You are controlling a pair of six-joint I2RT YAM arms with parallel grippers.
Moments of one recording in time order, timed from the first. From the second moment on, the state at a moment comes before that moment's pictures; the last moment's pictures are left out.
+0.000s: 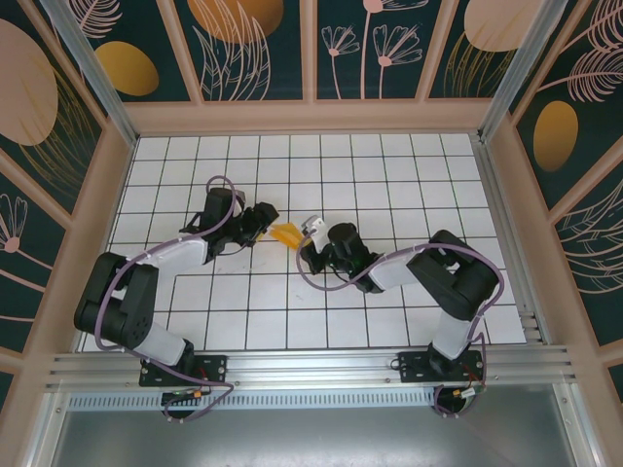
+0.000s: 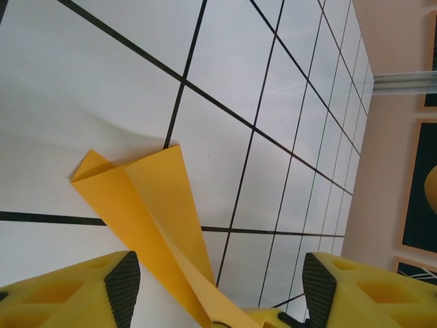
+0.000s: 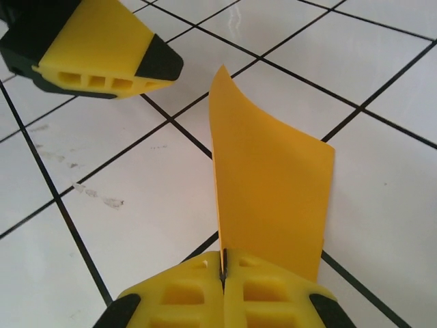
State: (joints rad) left arm -0.34 1.53 0.74 0.09 0.42 -1.06; right arm 0.80 1.77 0.65 0.65 -0.17 0.11
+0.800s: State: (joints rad) left arm -0.38 1.53 0.63 0.35 0.49 -1.00; right arm 0.68 1.82 0.61 0.77 -0.44 0.69
